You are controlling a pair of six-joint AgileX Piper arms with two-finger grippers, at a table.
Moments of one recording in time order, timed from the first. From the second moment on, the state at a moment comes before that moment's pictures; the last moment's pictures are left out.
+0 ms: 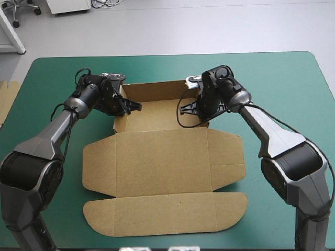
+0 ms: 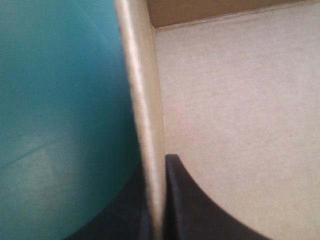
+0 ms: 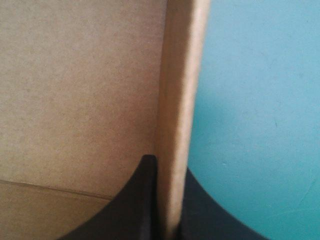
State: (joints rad) left arm -0.28 1.88 -1.59 -0.02 0.95 -0.13; right arm 0.49 2.01 -1.87 -0.02 1.22 0.28
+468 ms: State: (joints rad) left arm -0.28 1.89 -1.59 -0.03 0.93 -0.12; right arm 0.49 2.05 -1.88 -0.02 1.22 0.28
